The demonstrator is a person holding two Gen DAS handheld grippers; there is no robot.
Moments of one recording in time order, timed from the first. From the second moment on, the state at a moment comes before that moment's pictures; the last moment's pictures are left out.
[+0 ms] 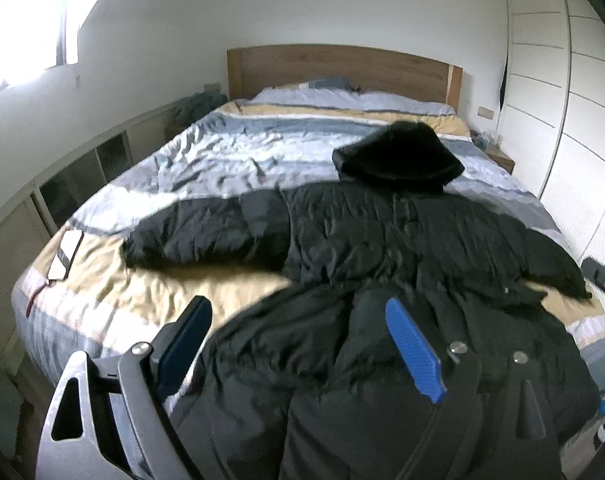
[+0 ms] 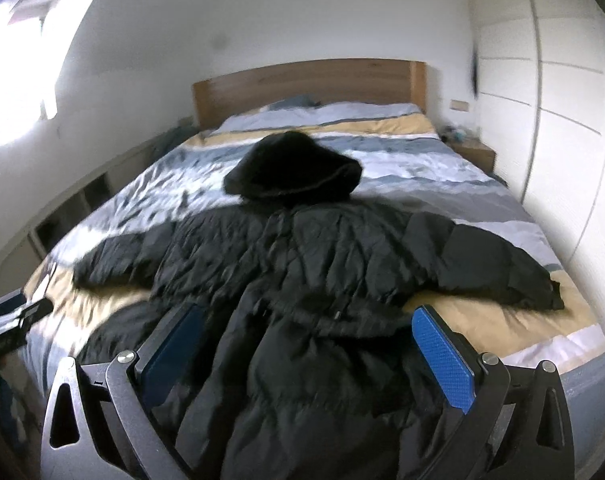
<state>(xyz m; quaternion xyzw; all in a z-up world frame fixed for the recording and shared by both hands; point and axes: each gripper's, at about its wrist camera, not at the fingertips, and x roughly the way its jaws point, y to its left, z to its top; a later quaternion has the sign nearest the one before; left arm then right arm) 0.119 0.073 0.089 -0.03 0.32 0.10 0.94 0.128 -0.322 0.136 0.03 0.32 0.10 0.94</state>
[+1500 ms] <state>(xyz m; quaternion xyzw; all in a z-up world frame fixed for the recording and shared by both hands) 0.237 0.068 -0.010 0.03 0.43 0.18 0.88 0.316 -0.672 -0.092 0.49 0.29 -0.17 0.81</state>
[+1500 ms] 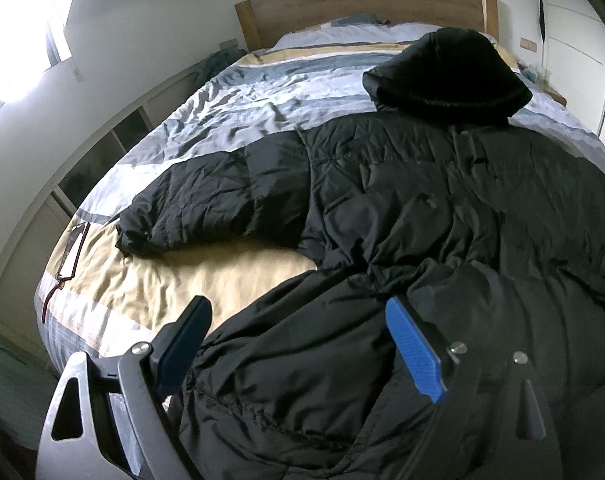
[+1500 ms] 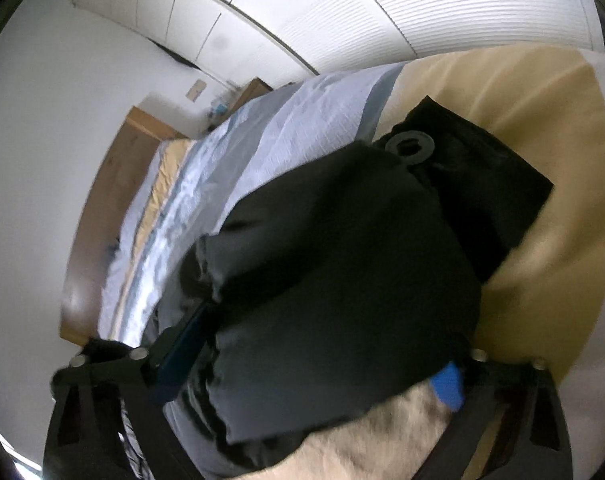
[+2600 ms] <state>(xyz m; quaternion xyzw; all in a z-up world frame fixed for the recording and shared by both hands) 0.229 0.133 -0.033 -0.05 0.43 0.18 0.88 0.416 -0.499 0.039 0.28 0.29 0.09 0.91</state>
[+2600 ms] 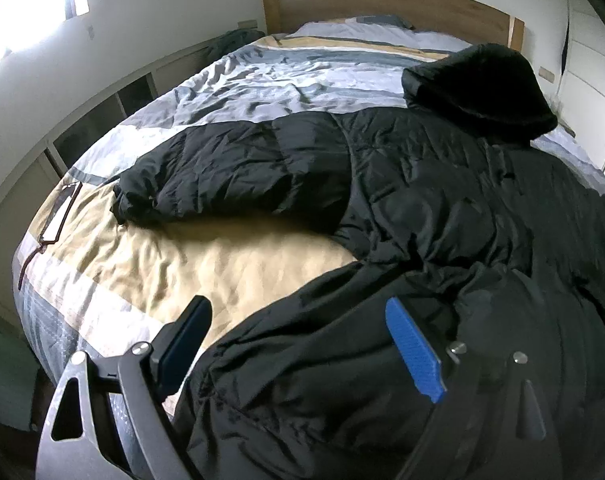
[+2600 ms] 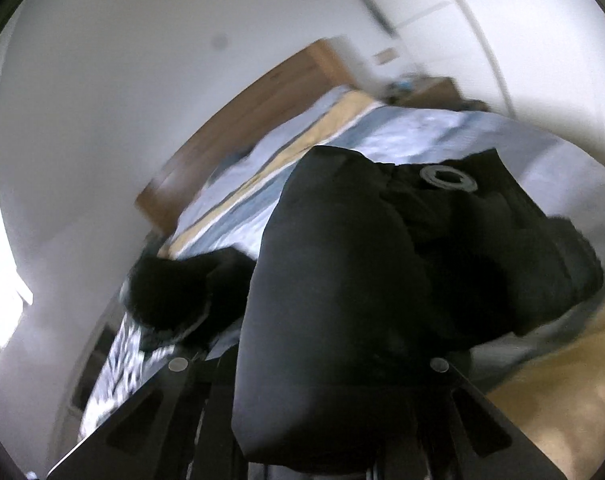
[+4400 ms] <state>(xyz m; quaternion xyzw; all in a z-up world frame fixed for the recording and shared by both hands) 0.283 0.402 -0.119 -0.34 0.38 0.19 0.84 0.616 -0.128 0.066 -0.10 0.34 0.18 0.92</state>
